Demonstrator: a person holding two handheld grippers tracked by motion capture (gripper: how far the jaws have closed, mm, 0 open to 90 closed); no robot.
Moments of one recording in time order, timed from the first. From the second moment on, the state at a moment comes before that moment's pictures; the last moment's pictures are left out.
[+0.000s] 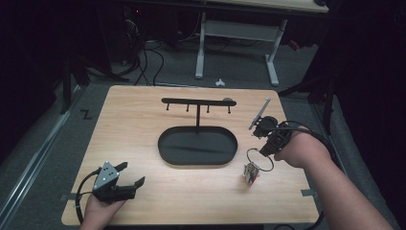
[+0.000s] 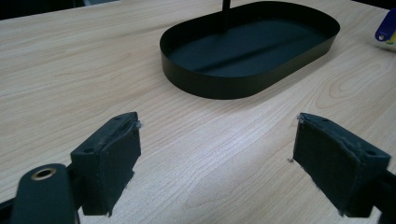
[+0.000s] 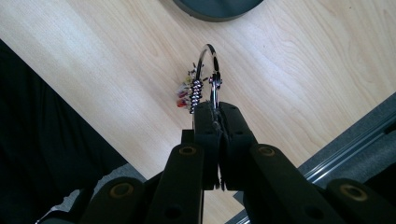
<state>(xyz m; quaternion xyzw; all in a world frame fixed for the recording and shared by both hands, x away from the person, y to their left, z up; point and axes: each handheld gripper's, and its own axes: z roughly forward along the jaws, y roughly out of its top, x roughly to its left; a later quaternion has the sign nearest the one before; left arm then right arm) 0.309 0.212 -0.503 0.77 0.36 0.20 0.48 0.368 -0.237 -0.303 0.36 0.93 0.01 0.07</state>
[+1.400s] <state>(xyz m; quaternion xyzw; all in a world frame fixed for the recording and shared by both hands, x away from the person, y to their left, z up) 0.309 0.214 -0.503 0.77 0.36 0.20 0.48 0.407 -0.208 -0.268 0.36 0.93 0.03 0.07</state>
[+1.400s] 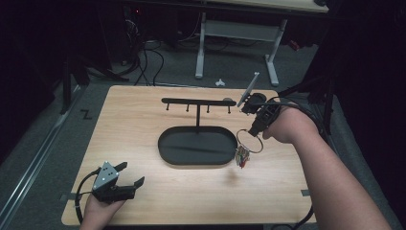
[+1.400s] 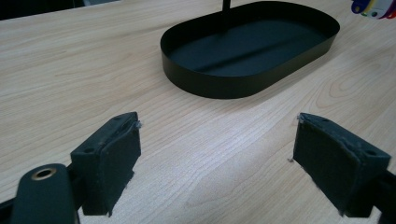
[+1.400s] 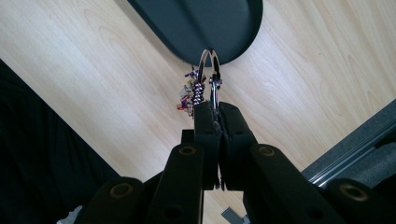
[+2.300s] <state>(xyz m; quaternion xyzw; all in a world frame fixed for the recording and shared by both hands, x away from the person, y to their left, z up) 0.309 0.216 -0.503 0.78 0.36 0.20 0.48 0.457 -0.184 -0.273 0.36 0.93 0.03 0.07</state>
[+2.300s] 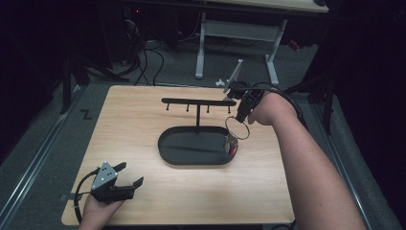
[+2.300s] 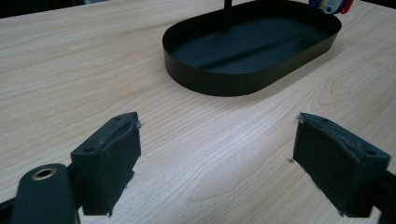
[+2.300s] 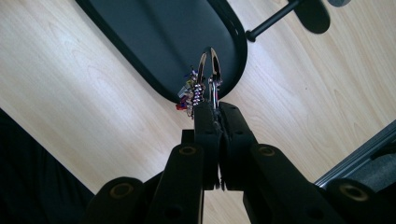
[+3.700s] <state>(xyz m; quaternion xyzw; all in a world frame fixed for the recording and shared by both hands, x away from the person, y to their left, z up) 0.302 0.230 -0.504 0.77 0.37 0.21 0.48 0.522 -0.174 -0.291 0.39 0.92 0.04 0.08</state>
